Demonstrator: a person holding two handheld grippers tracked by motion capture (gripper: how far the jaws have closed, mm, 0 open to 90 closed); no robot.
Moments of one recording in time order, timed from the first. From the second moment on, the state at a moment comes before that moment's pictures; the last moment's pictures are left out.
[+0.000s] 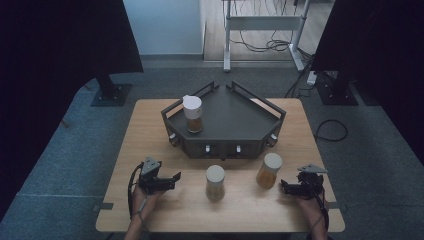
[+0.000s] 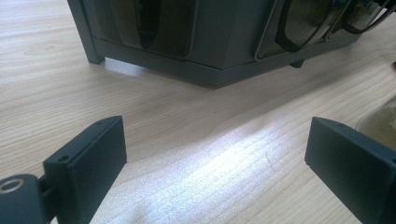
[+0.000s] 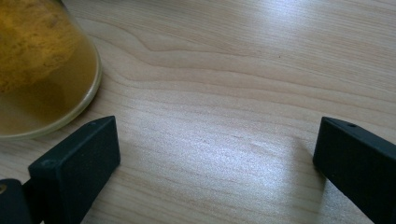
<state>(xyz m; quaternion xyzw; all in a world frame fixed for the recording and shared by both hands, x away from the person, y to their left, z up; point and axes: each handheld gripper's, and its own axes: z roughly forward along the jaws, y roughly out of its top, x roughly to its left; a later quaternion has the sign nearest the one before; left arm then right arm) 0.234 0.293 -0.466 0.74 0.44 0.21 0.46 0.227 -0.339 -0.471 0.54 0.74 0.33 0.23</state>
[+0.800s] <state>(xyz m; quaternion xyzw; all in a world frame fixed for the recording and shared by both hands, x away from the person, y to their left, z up) 0.233 0.287 -0.474 0.75 0.43 0.23 0.44 0.220 -0.346 -0.469 0.53 0.73 0.35 0.23</state>
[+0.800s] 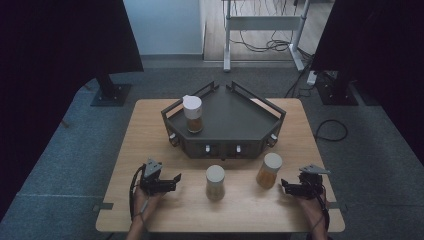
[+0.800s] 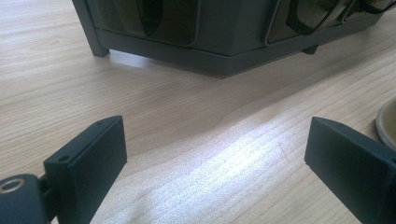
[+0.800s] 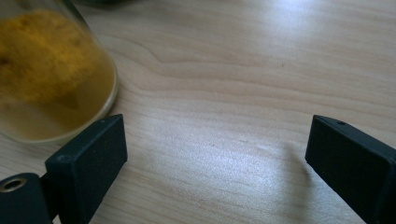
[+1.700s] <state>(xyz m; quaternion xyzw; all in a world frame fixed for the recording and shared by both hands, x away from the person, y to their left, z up) 0.234 0.288 -0.483 0.75 0.44 0.23 0.44 0.205 -0.345 -0.456 0.52 0.72 0.38 0.26</state>
